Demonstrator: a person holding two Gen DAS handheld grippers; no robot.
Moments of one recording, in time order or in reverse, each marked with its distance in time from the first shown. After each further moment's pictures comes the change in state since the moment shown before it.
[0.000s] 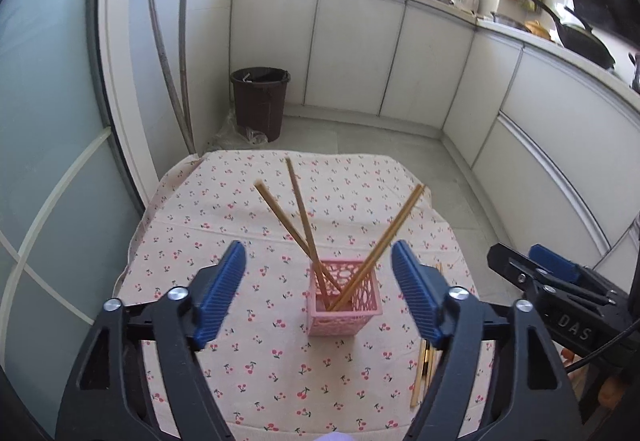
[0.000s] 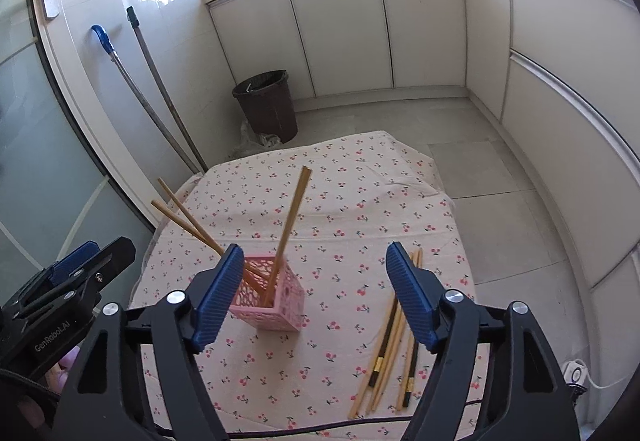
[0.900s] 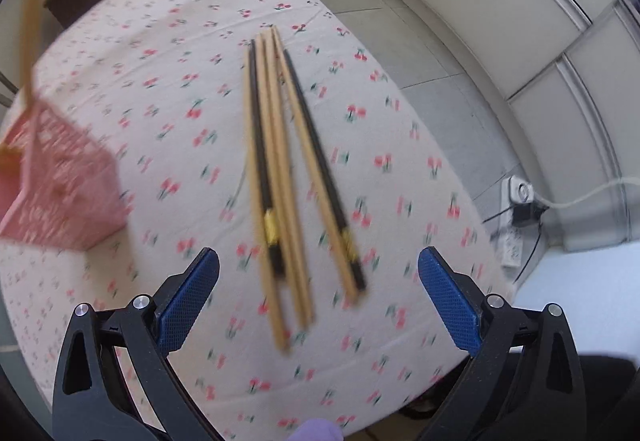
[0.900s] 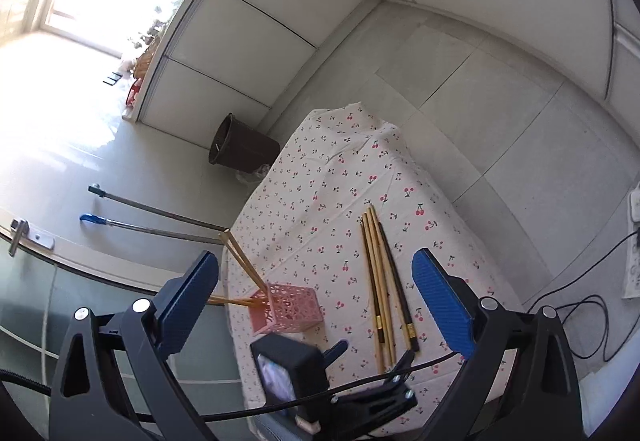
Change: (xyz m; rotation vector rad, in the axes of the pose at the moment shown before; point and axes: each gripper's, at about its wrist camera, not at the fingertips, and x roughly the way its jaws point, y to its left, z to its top) left arm 0.171 -0.173 -0.129 0.387 0.653 -0.240; right arm -0.032 -0.199 -0.014 0.718 0.087 0.244
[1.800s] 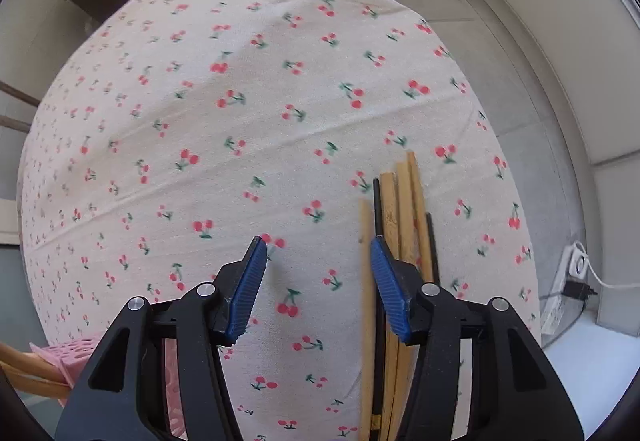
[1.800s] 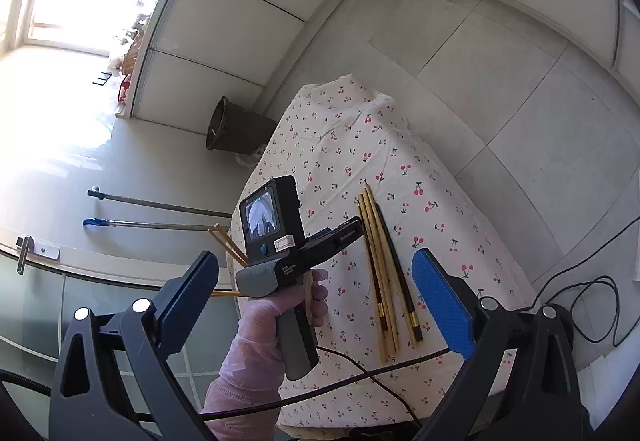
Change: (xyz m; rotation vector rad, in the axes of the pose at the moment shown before) left arm 0.050 0.069 0.129 -0.079 0.111 0.196; right arm 0.026 -0.019 0.009 0.064 0.105 0.006
